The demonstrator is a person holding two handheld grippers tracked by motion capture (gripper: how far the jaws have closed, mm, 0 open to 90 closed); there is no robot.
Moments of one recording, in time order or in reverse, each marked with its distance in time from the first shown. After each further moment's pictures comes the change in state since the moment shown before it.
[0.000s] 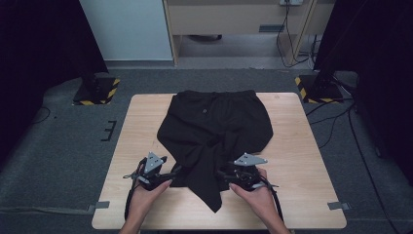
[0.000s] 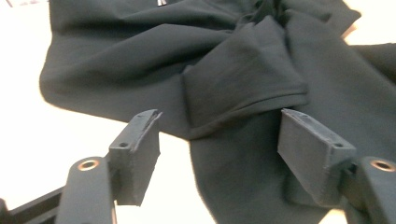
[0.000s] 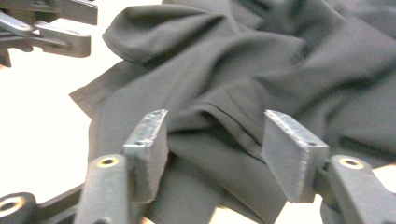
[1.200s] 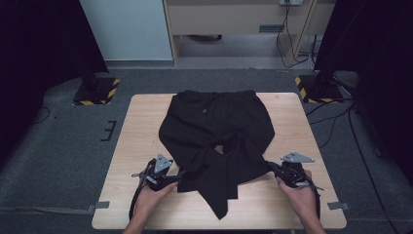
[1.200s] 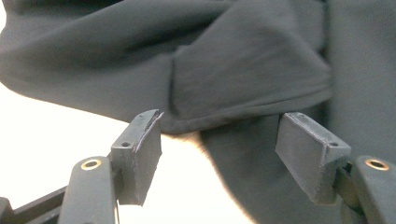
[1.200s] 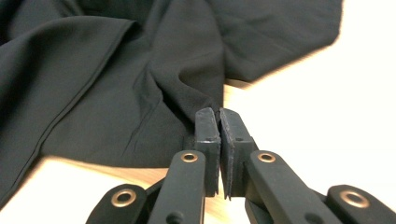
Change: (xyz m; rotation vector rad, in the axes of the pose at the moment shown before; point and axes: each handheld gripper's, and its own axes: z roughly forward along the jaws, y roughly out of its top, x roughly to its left) left arm -0.007 -0.005 0.018 0.090 -0.024 0.039; right arm -0.105 -0.040 -0.077 0.067 -0.265 0.110
